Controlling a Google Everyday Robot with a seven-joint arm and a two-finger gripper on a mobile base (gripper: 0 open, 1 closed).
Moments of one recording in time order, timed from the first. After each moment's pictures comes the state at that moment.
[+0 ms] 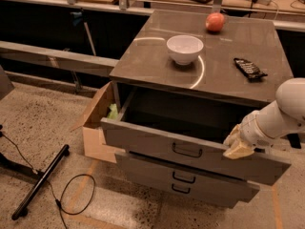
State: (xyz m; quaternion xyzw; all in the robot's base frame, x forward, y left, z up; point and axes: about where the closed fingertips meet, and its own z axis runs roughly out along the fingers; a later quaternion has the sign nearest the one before) arm 0.509 -0.253 0.694 -0.62 0.75 0.06 0.20
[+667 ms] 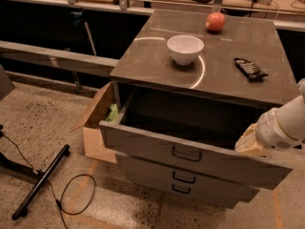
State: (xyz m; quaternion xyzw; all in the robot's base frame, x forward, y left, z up) arm 0.468 -0.259 0.741 -0.61 0.76 0.07 0.20
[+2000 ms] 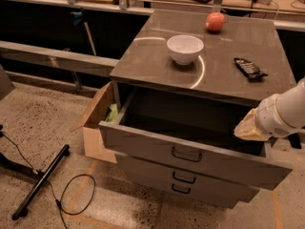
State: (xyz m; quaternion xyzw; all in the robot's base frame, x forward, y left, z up) arm 0.499 -0.262 0.771 -0.60 0.76 0.02 0.24
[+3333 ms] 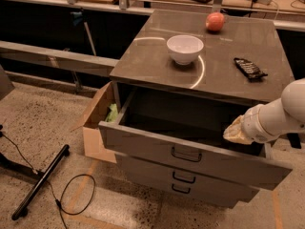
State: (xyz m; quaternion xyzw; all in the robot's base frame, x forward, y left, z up) arm 0.531 -0.252 0.716 -0.58 0.77 0.02 0.26
